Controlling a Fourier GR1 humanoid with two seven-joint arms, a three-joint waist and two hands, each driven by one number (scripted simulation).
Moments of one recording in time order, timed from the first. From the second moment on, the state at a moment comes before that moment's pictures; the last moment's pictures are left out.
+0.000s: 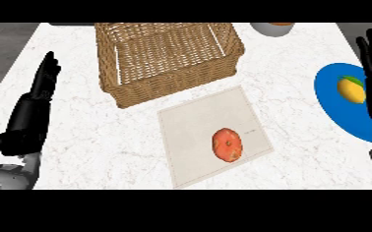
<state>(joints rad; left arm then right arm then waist) -0.12 0.51 -0.18 -1.65 0.06 0.37 -0.03 -0.23 -0.55 0.00 -1.63 -0.43 -0.26 -0.10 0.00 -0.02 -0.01</state>
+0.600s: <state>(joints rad) -0.06 0.33 -0.20 -1.66 0.22 0.34 -0.02 -0.13 -0.45 0.46 -1.84 -0.17 -0.10 -0.16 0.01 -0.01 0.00</state>
